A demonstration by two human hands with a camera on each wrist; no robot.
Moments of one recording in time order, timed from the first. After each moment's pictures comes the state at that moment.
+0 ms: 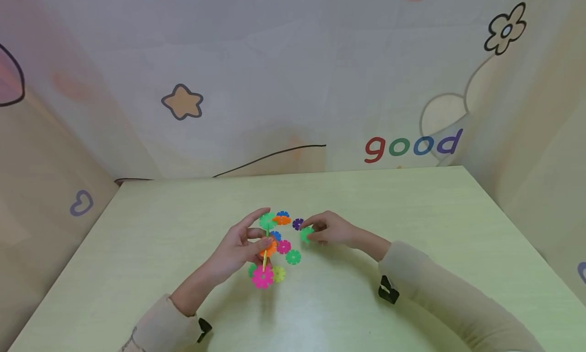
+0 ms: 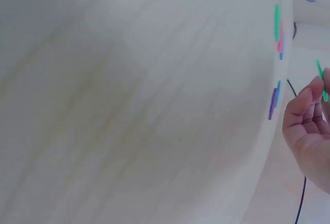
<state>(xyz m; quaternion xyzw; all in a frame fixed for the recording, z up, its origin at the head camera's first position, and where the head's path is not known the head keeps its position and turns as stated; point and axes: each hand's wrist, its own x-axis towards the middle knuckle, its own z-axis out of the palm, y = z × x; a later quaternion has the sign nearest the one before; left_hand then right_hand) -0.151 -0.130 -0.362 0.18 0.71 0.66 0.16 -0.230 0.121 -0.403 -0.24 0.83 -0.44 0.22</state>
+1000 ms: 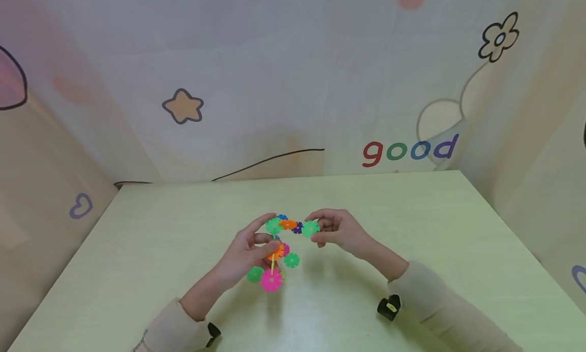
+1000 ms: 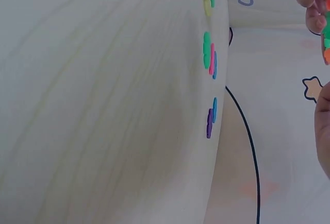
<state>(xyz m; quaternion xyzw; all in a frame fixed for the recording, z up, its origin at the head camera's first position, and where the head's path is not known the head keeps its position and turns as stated) -0.148 -0.115 -0.366 0.17 0.69 0.68 0.17 -0.193 0.134 -0.372 -0.25 0.72 -0.63 0.15</state>
